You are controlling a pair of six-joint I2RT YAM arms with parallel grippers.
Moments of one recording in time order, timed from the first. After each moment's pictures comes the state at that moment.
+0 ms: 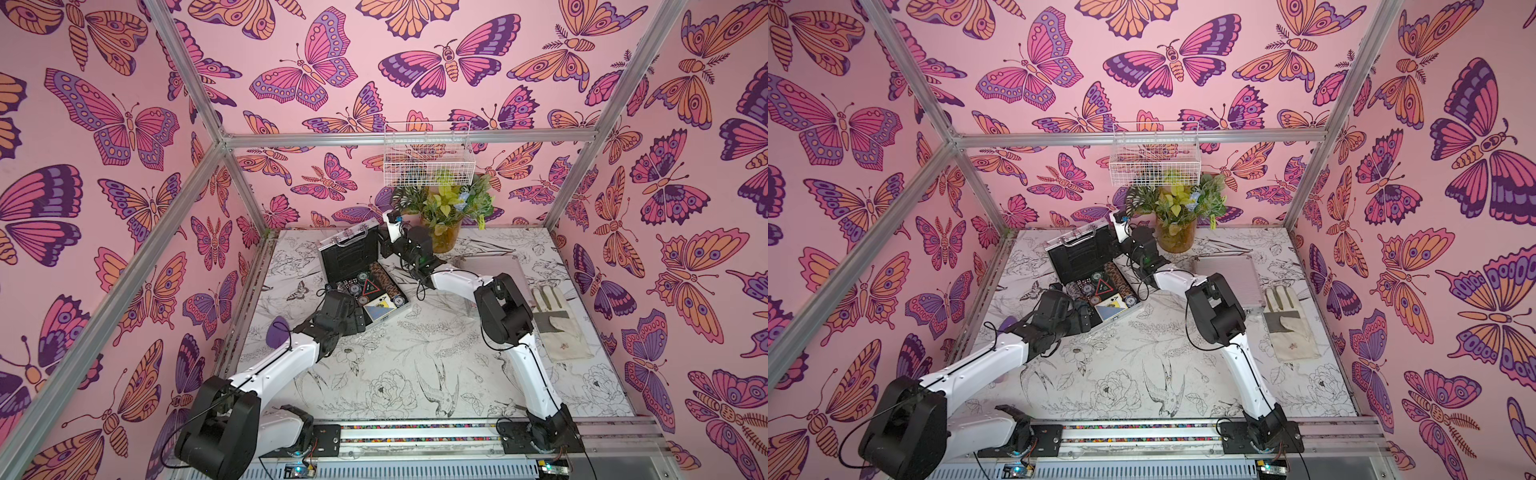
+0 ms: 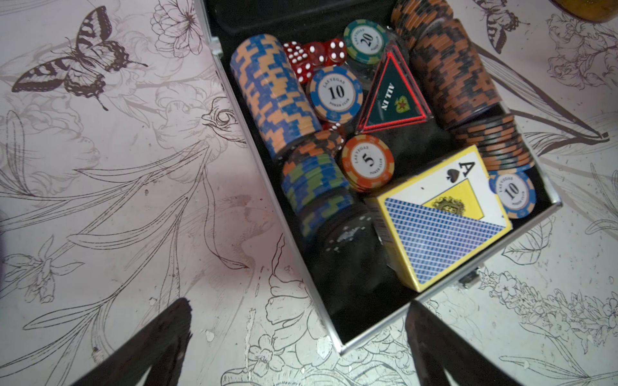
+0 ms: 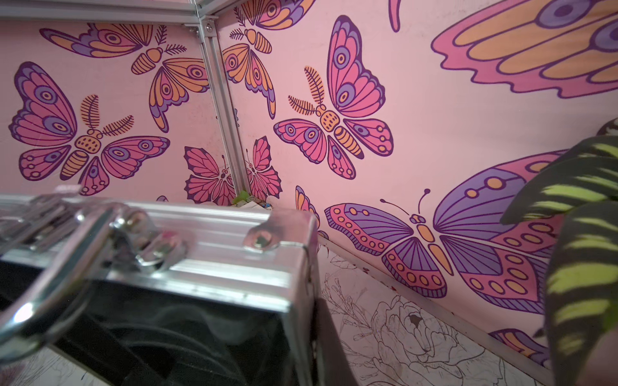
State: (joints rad) left arm -0.40 1.24 0.63 -0.28 -0.20 -0.49; right arm 0.62 2.39 1.83 0.57 -0.20 0.07
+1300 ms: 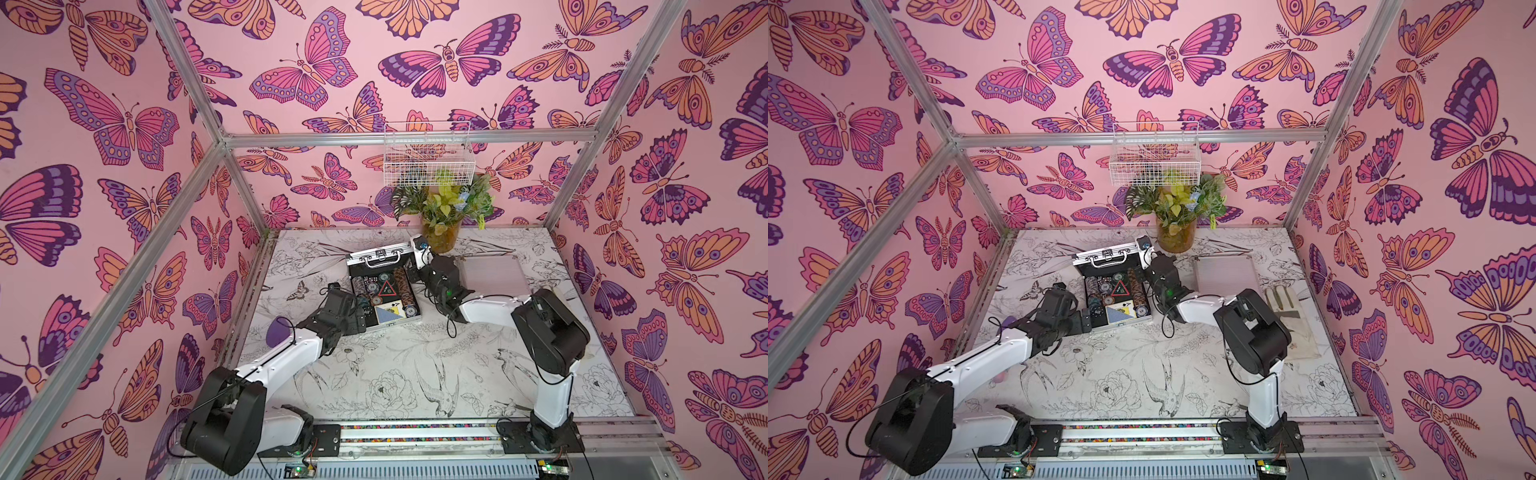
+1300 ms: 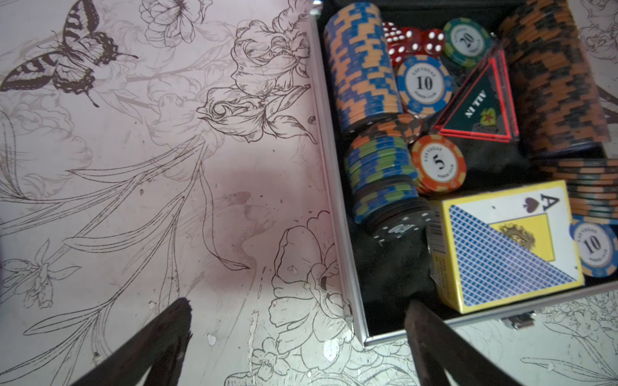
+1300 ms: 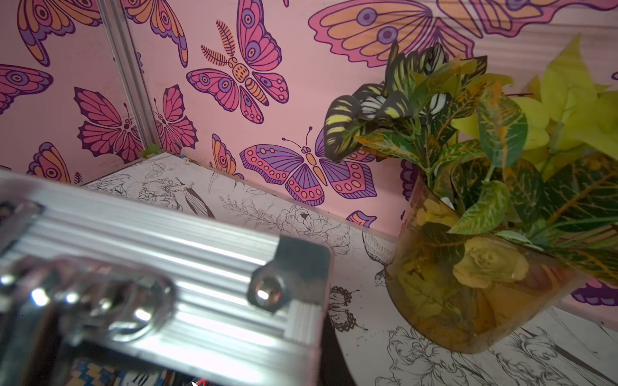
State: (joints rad) left arm -0.40 1.29 0.65 -0.29 -0.20 -0.46; right arm 0.66 1.91 1.08 0.71 0.22 -0.06
